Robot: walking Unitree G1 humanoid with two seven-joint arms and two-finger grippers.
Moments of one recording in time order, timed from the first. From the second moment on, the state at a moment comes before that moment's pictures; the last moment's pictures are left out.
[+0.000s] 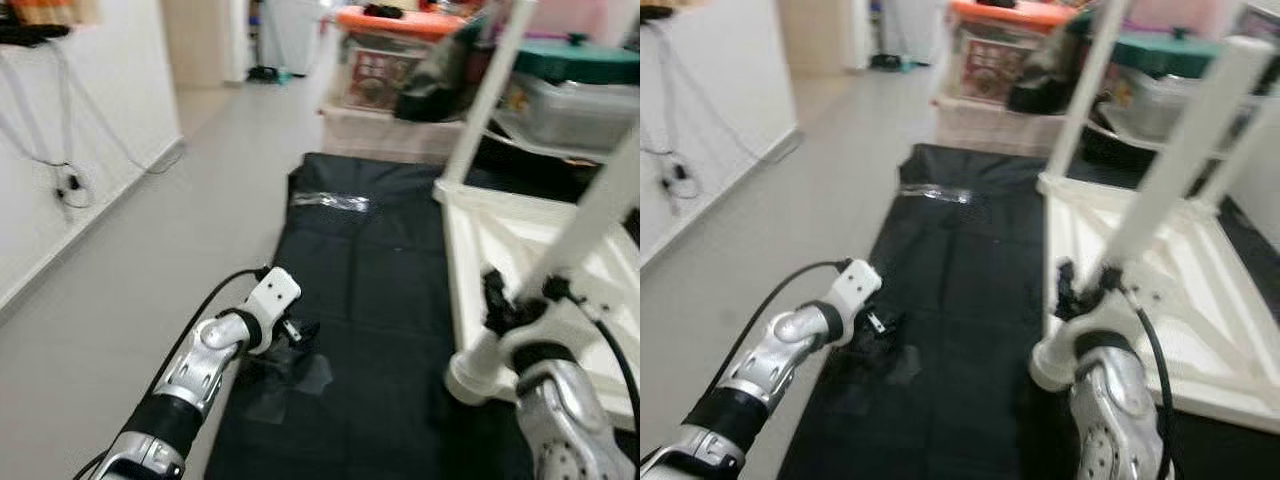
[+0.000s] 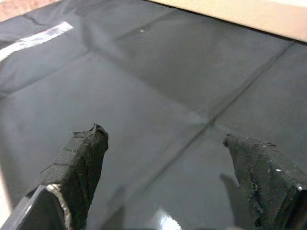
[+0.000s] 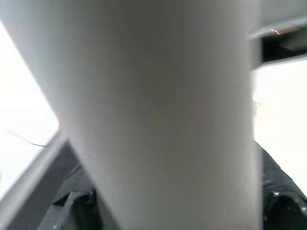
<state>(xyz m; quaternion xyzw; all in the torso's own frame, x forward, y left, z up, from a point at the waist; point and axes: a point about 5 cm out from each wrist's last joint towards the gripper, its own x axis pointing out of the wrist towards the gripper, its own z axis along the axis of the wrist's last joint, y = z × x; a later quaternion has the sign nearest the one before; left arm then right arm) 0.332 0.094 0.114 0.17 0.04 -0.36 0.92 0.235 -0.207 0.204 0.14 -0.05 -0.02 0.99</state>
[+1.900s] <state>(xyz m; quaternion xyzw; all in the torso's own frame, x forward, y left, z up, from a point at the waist) 0.328 0.093 0.114 0.15 0.04 -0.36 0.92 0.235 -0.247 0.213 0.02 -0.04 0.05 1.00</state>
